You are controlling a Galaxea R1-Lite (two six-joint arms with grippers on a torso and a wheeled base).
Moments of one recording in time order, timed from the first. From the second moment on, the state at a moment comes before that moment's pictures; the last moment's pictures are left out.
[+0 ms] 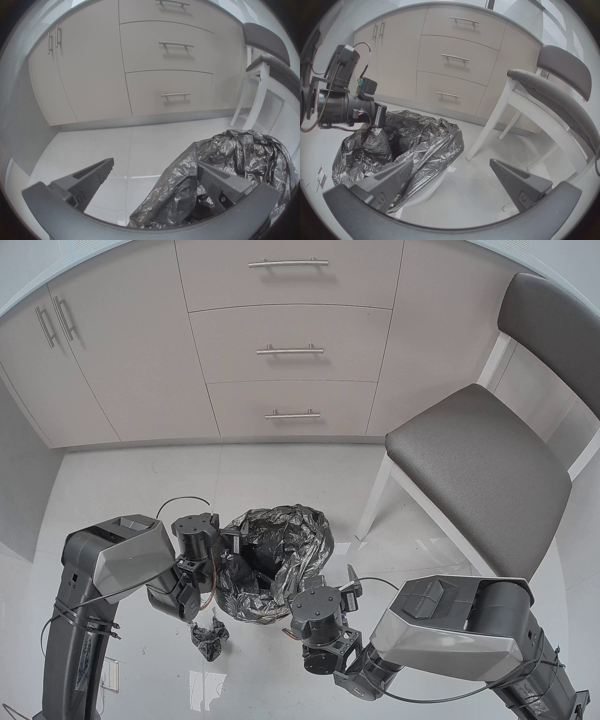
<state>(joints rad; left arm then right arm) -0.32 2.62 -1.15 -1.35 0.24 0.06 0.90 2.59 -1.12 -1.29 -0.93 -0.08</state>
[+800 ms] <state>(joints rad) -0.33 2.63 -1.10 -1.40 0.23 0.06 0.89 2.61 -1.21 -1.28 -0.93 -0.12</state>
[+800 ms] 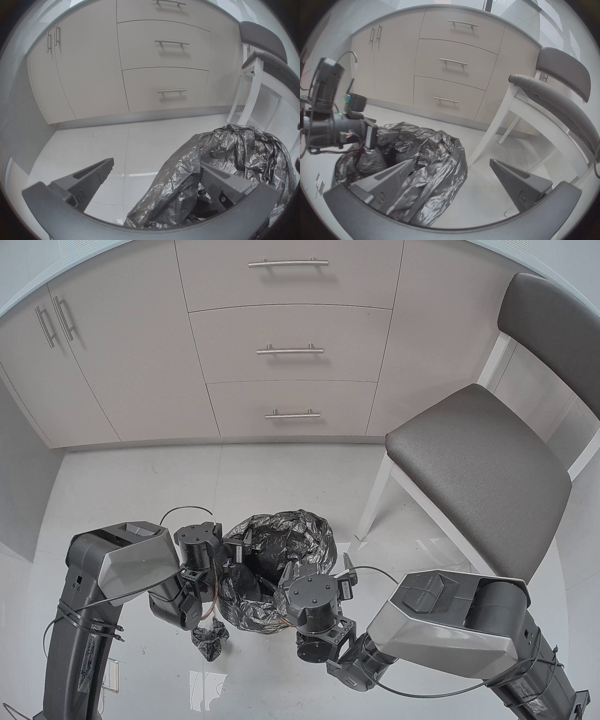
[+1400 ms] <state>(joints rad) -0.34 2.64 -1.09 -1.42 0.23 0.05 0.78 2.71 -1.33 -1.25 -0.93 -0.18</state>
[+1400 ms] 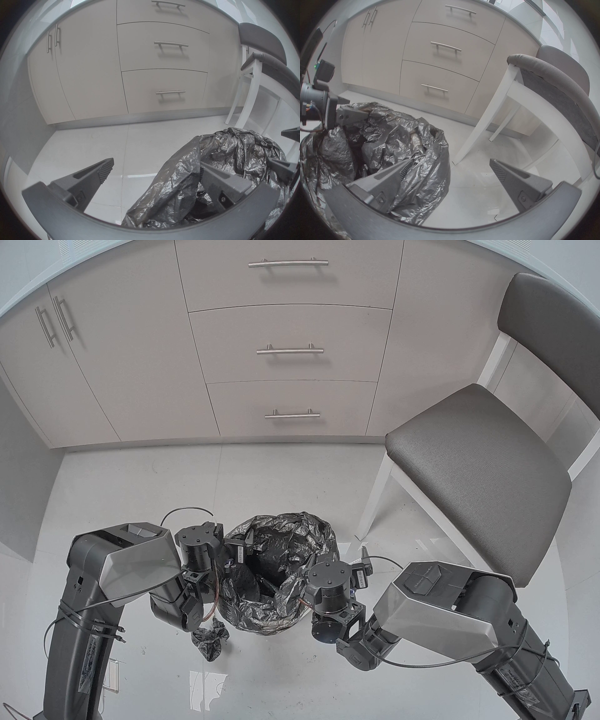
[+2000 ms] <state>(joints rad) -0.34 2.64 -1.10 -1.45 0.23 0.05 0.75 2.74 -1.41 -1.24 -0.95 -0.18</state>
